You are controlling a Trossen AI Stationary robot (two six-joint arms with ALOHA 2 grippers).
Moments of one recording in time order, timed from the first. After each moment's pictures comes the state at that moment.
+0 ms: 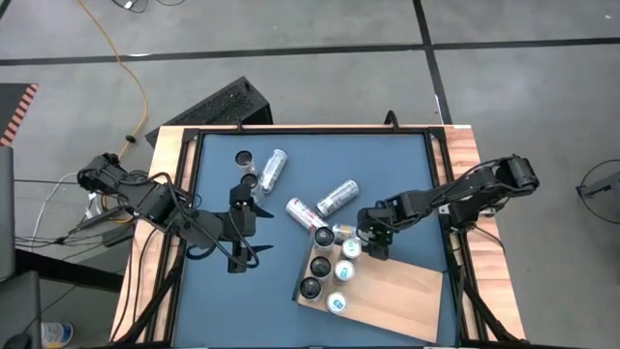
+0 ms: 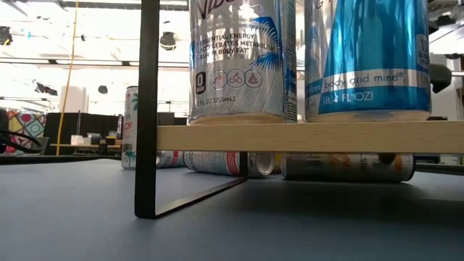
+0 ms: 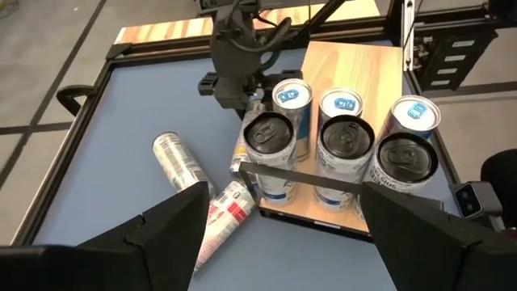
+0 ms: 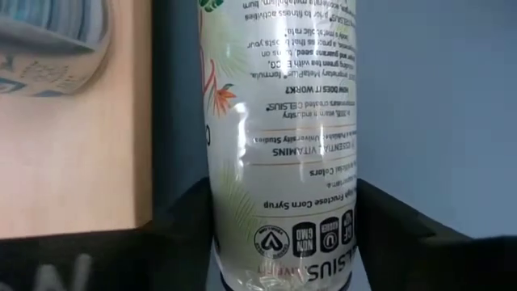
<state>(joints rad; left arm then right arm) -0.48 1.32 1.51 -0.78 -0.49 -0.19 0.13 1.46 0.77 -0.61 0.01 0.36</state>
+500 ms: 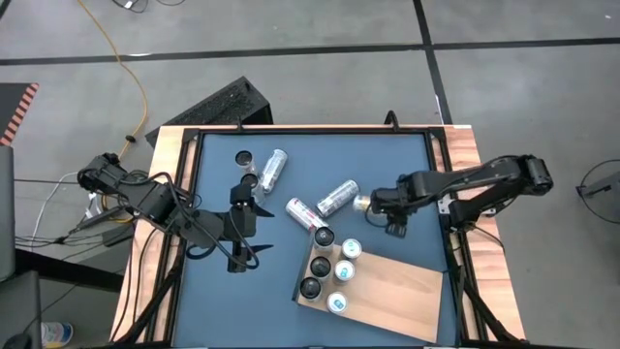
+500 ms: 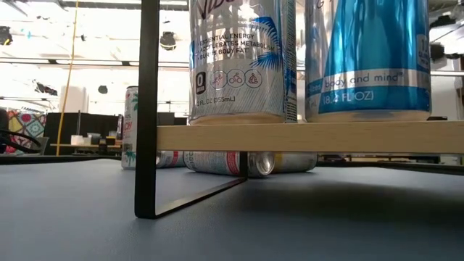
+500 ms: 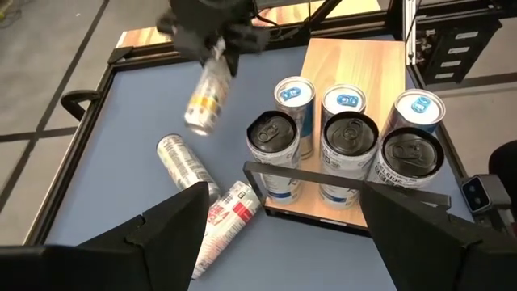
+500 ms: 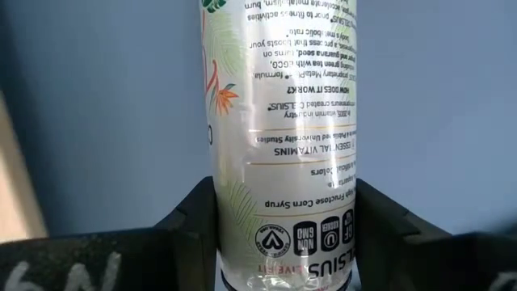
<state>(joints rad) -0.48 1.32 1.51 -0.78 -0.49 -0.16 0.06 1.32 1.00 -1.22 0.18 0.38</state>
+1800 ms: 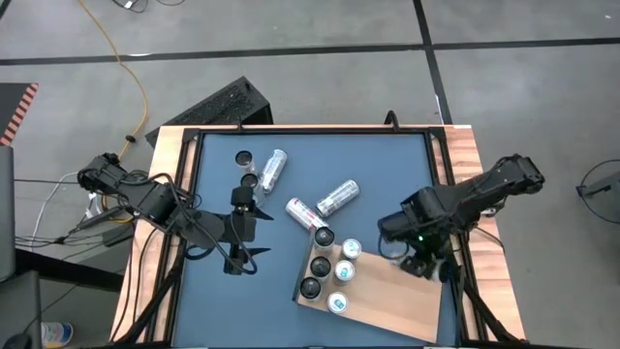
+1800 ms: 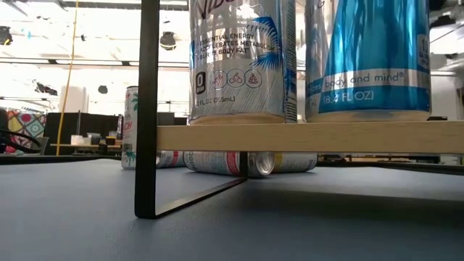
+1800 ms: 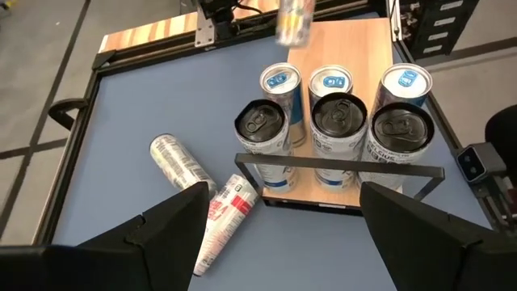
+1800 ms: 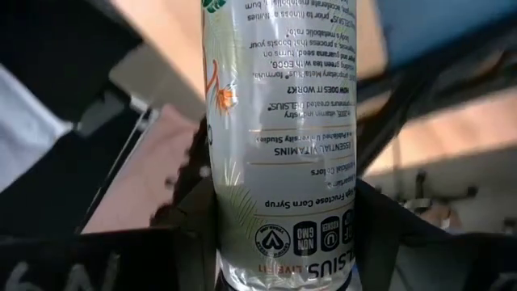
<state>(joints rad) -0.48 1.32 1.51 -0.81 -0.45 -0.09 0.36 1.41 1.30 -1.57 -0.69 1.06</state>
